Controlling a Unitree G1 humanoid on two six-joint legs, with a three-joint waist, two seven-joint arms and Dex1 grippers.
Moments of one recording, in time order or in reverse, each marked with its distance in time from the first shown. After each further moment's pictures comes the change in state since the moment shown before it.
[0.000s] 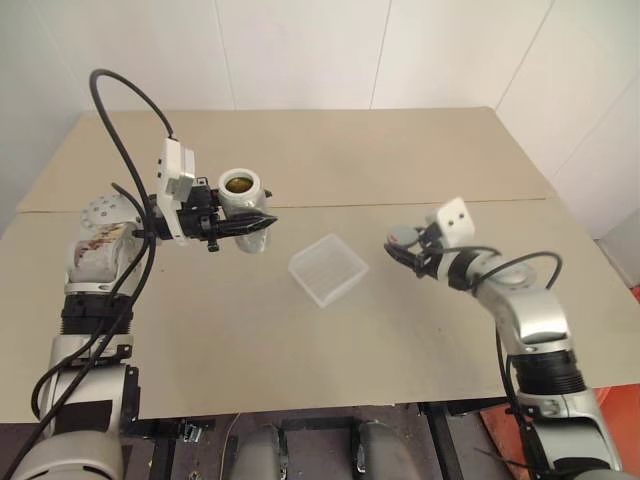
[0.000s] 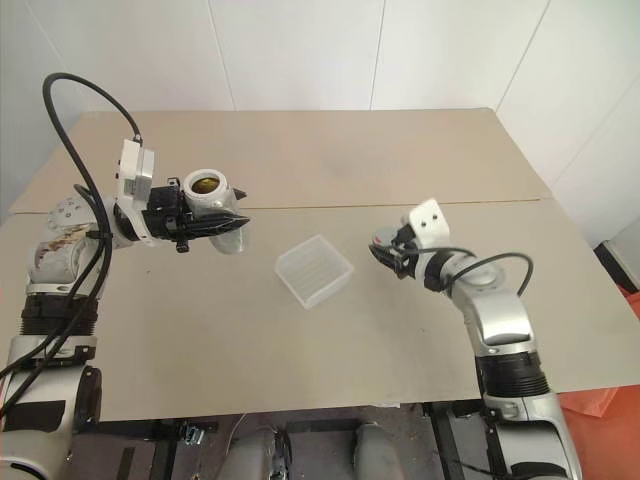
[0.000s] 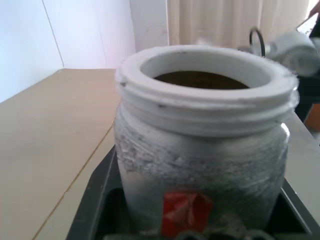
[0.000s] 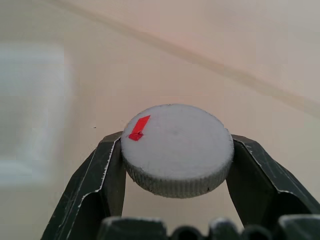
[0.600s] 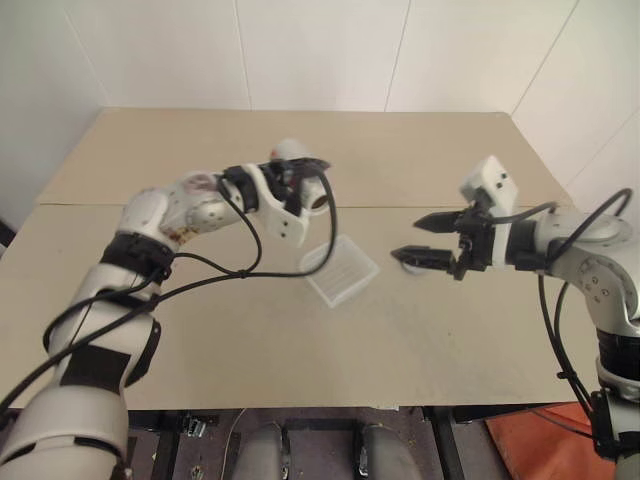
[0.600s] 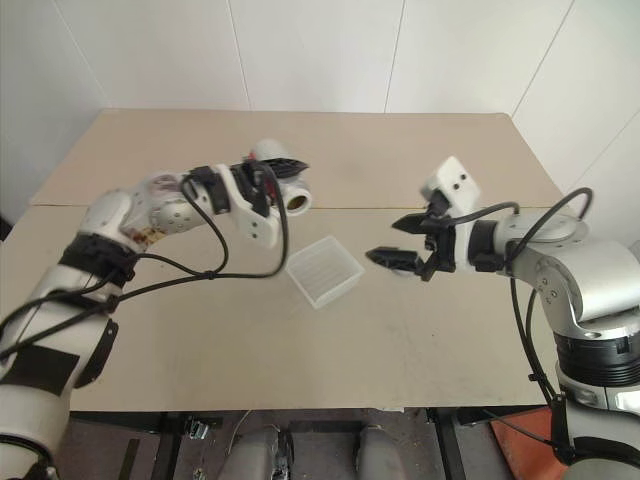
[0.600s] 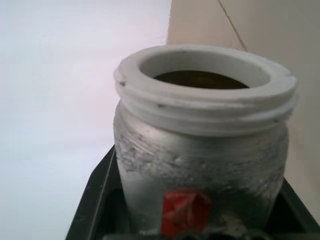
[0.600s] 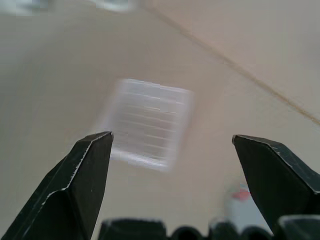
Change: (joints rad) left arm -0.458 0.023 -0.673 0.416 1.533 -1.154 1.407; right arm -0.164 -0.386 -0.039 -0.437 0.417 0.544 0.415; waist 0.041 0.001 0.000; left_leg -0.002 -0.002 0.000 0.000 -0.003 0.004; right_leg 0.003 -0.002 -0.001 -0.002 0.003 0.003
